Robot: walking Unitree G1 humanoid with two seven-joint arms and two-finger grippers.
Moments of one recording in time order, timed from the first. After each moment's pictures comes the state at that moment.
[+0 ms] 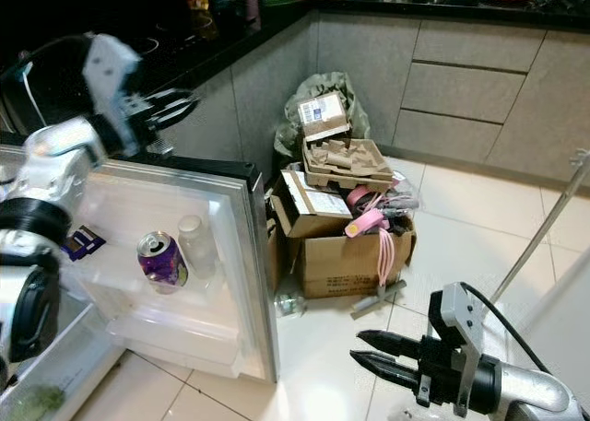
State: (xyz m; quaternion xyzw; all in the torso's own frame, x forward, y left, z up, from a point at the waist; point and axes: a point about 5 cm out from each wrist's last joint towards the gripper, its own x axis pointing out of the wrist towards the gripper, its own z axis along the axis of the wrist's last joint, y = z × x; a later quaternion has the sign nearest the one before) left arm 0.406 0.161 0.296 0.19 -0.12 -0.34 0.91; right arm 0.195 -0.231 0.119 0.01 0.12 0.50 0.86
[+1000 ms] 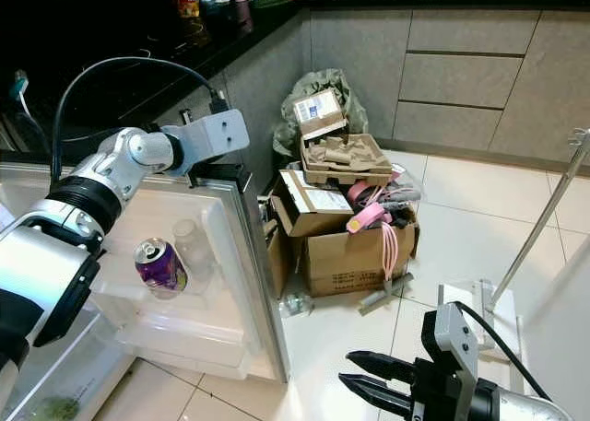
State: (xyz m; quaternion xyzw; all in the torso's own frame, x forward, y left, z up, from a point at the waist) left arm 0.420 0.129 0.260 0.53 0.05 -0.29 0.79; right arm 0.174 -0.215 0.127 0.02 0.12 0.51 0.85
